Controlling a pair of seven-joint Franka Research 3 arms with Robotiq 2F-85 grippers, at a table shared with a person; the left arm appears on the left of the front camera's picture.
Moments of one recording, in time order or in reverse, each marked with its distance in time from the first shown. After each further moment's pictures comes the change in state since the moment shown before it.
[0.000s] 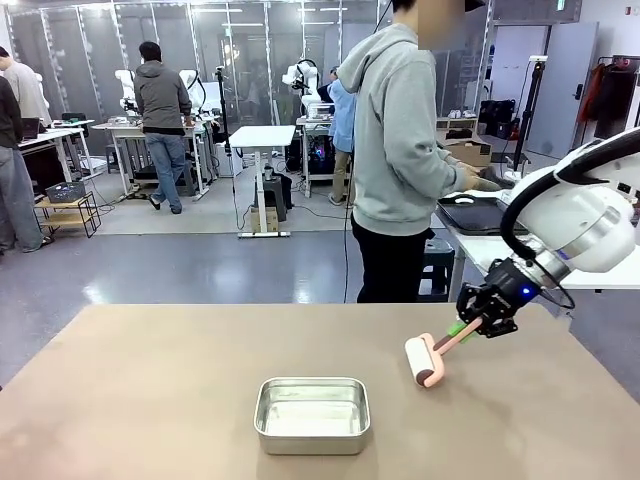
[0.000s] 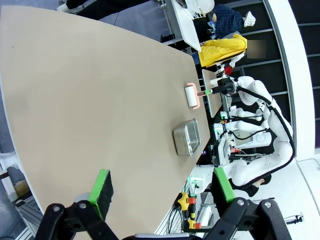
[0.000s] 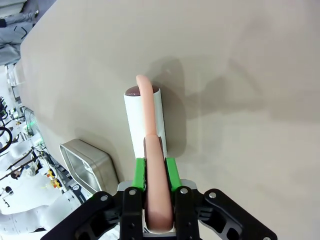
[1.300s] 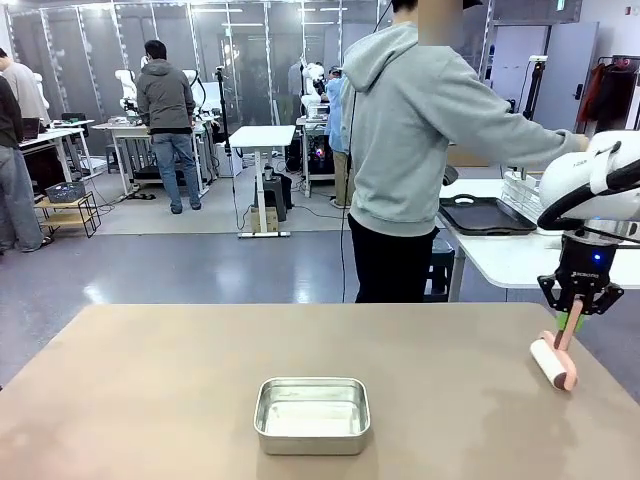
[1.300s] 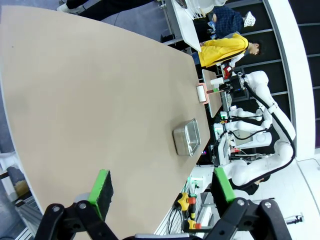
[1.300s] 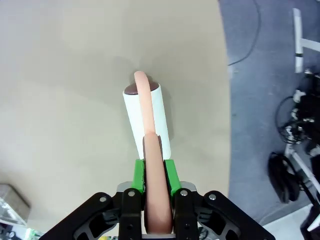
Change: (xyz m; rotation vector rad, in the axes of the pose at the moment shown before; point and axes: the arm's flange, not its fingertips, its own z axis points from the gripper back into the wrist) left arm 0.000 0.000 0.000 0.000 0.000 0.000; right arm 0.012 -0.030 0.109 -0.669 -0.061 -0.149
